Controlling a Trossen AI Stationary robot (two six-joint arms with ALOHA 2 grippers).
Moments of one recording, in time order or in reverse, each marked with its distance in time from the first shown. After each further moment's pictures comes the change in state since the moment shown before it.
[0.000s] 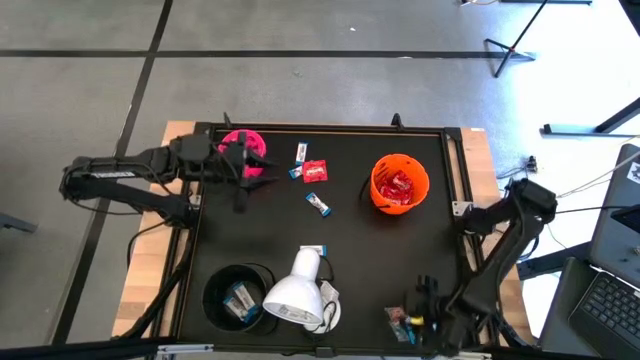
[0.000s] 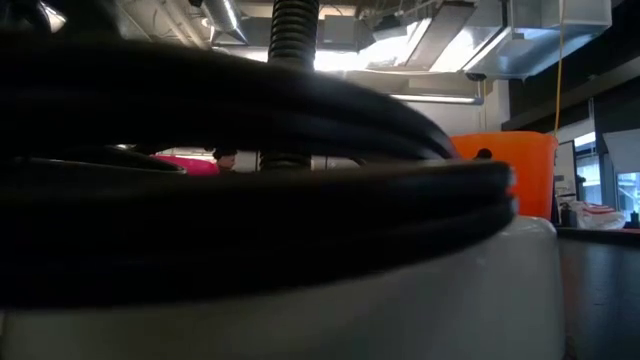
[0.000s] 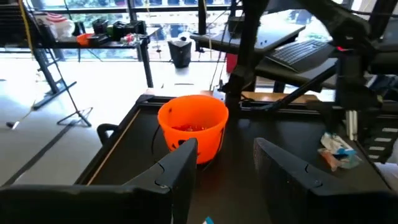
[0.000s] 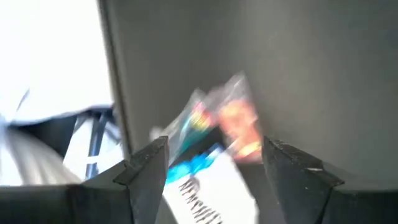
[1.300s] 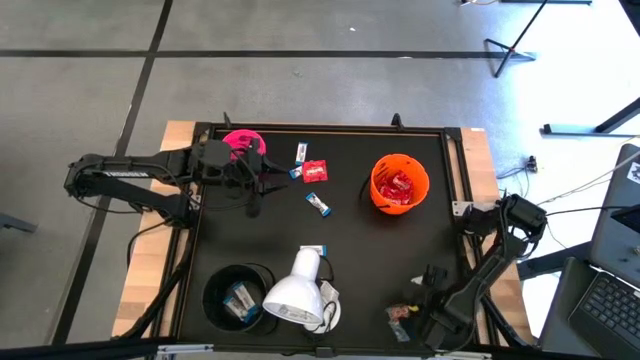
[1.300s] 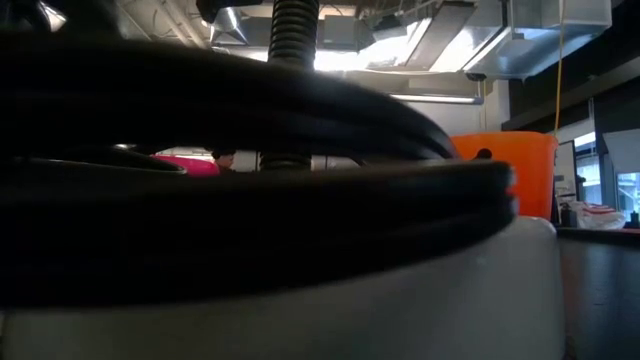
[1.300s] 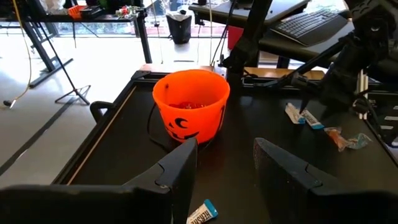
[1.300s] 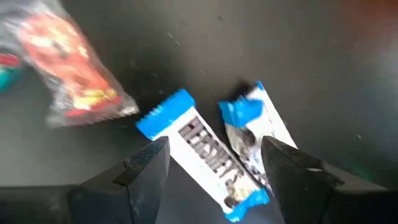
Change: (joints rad) left arm -0.009 0.100 0.000 -0.002 -0.009 -0.011; right arm -0.037 0.156 -0.004 -0.318 -0.153 0.065
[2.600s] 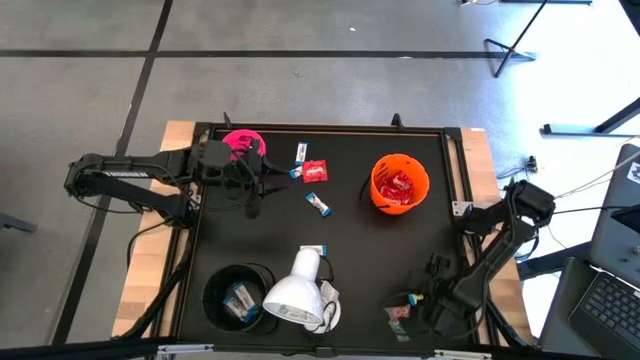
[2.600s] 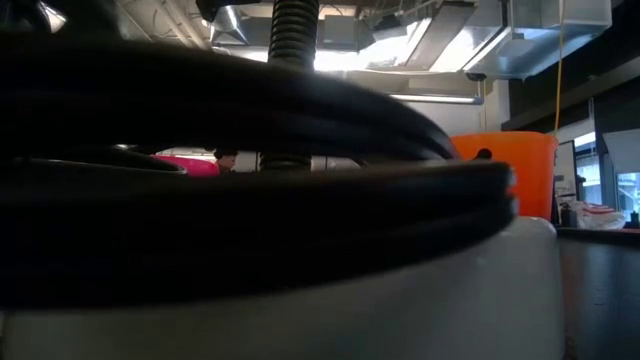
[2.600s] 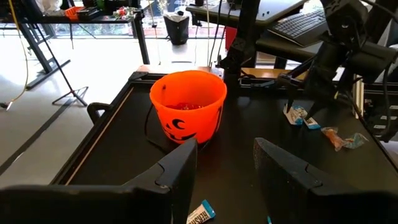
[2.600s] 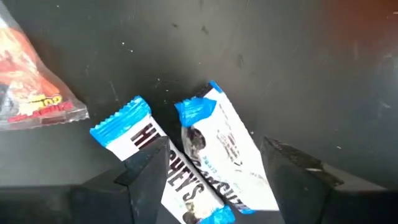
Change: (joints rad) left arm -0.007 -0.001 0.000 0.002 0.004 0.002; right arm 0.003 -0.143 -0.182 0.110 0.076 0.022
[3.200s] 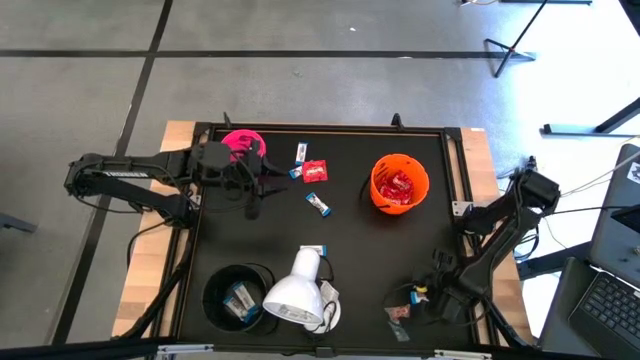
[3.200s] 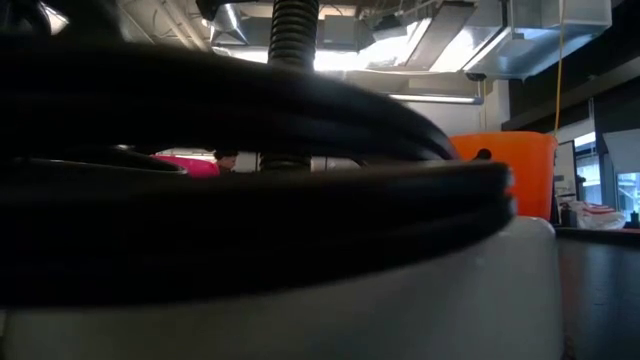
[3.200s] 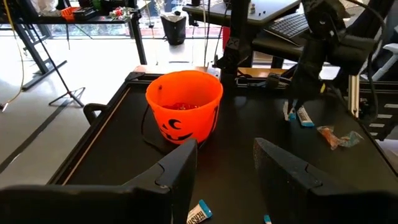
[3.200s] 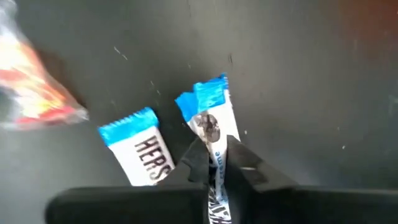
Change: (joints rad) left arm -0.013 0.000 0.000 -0.001 0.000 -0.001; right arm 0.000 -0.125 -0.123 0.105 0.003 0.037
